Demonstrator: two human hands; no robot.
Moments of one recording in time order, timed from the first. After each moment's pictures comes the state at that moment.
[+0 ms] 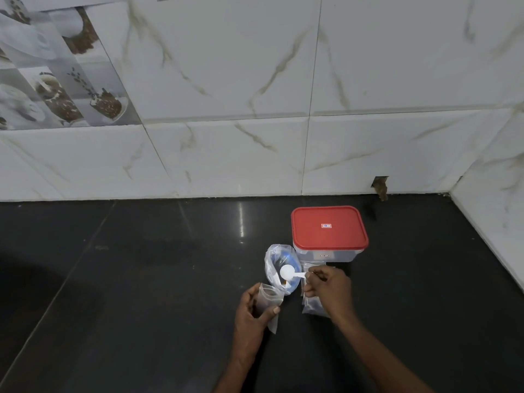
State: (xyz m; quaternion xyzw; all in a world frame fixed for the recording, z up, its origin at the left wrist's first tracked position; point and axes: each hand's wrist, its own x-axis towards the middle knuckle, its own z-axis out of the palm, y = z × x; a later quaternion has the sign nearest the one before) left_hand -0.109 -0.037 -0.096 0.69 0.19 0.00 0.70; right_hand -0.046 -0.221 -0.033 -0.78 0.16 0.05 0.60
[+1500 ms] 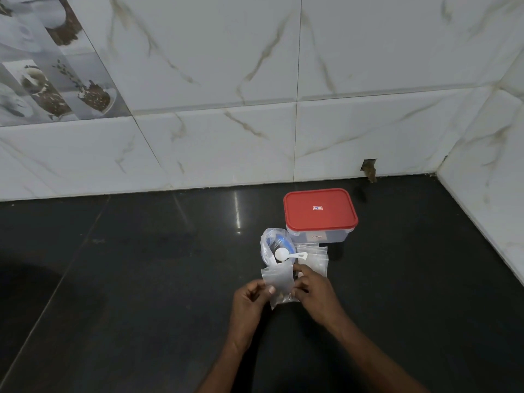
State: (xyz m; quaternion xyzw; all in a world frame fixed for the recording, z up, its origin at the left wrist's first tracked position) left_hand -0.128 -0.041 -0.063 0.69 0.12 -0.05 0.71; right_hand -0.101 -0.214 -0.046 -0.85 -0.01 0.10 0.51
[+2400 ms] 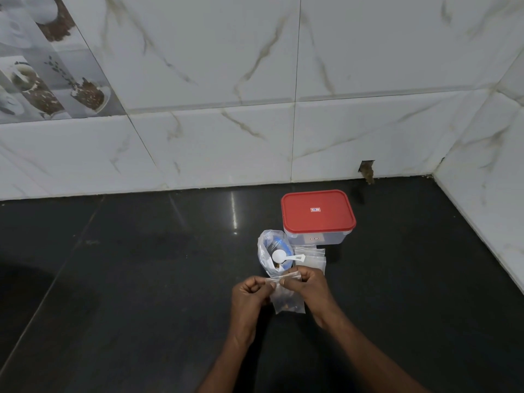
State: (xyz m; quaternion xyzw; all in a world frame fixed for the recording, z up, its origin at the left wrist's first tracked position) left_hand -0.114 -0.051 -0.055 0.66 0.19 -0.06 0.73; right_hand -0.090 -0.204 -0.036 -0.69 0.10 0.14 0.70
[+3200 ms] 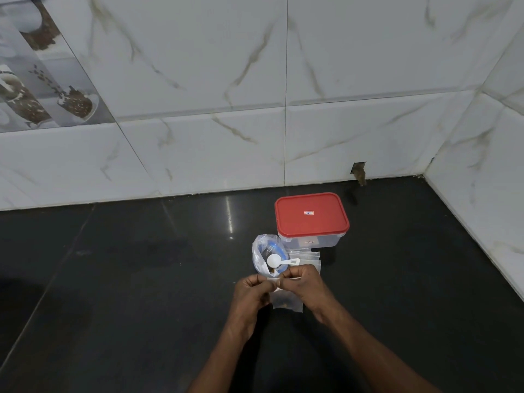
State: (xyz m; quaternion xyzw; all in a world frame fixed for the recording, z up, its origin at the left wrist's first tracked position) left_hand -0.092 -0.058 -0.034 0.64 0.21 -0.15 0.73; right_hand -0.074 -0.210 -0.028 -0.77 0.06 0.16 0.62
